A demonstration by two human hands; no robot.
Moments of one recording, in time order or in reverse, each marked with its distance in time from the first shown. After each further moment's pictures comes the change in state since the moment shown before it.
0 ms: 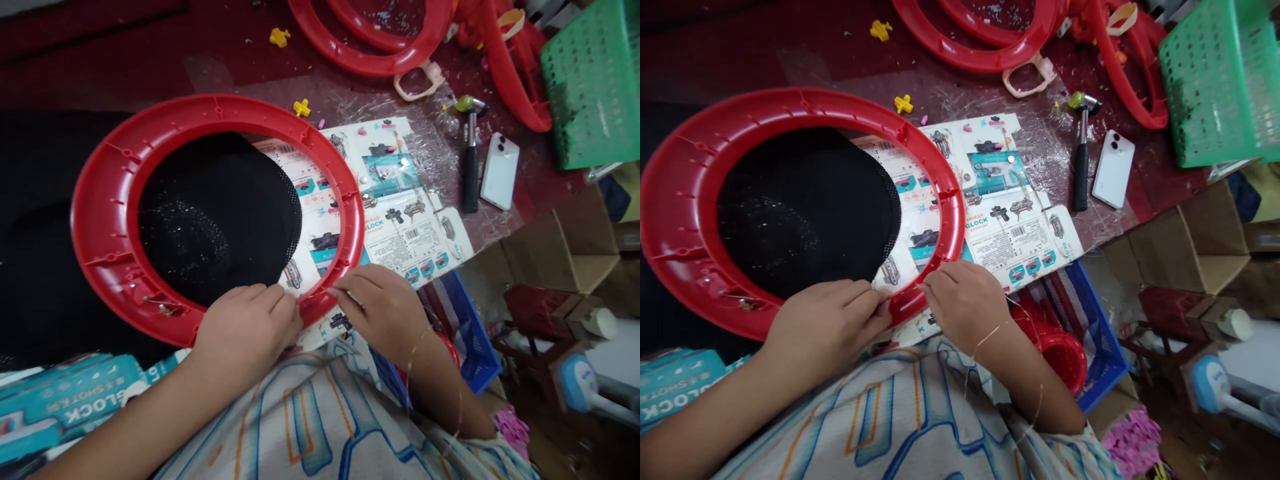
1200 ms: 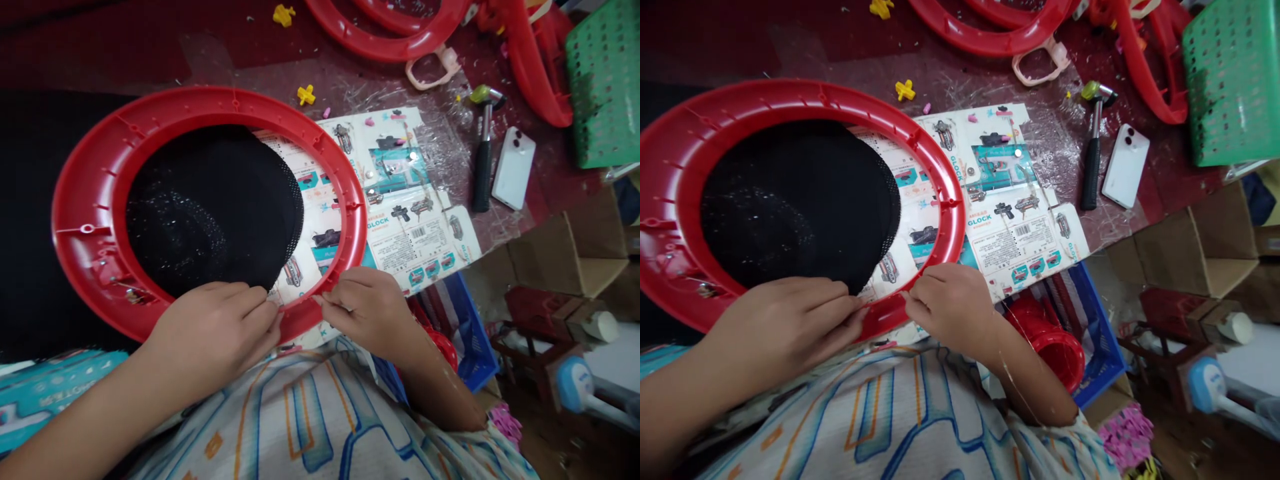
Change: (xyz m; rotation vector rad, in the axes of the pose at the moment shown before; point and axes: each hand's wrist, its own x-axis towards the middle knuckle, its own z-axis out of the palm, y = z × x) left_hand -0.007 -0.025 -0.017 -0.083 -0.035 0.171; right_hand 0.007 0.000 0.015 0.169 0.032 -0.068
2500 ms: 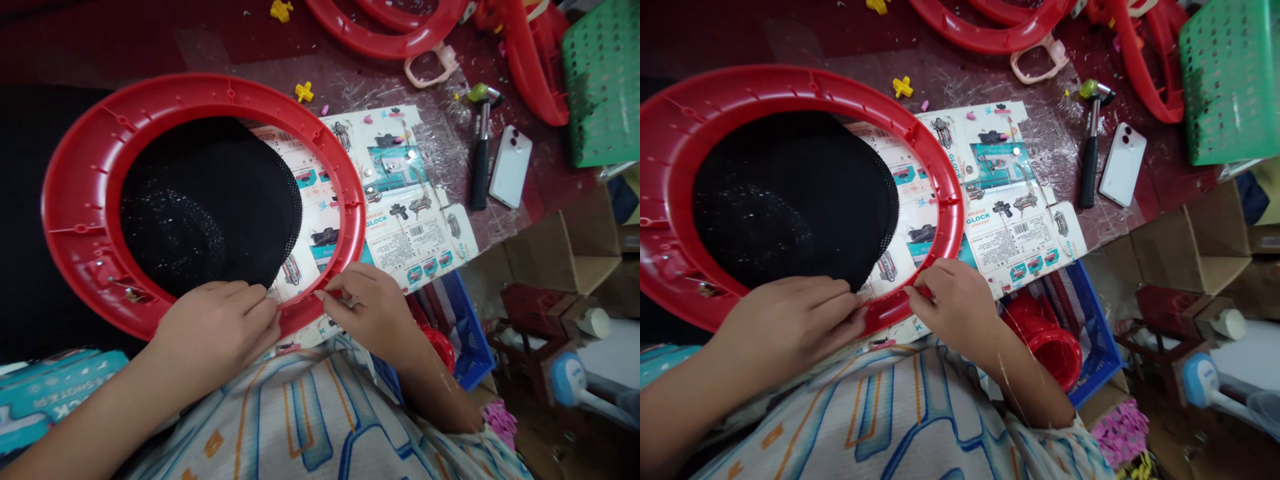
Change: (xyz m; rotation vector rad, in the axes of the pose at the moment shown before) left_hand -0.002 0.000 0.007 0.014 -0.027 -0.037; right_hand -0.004 -0.003 0.001 0.116 -0.024 0.270
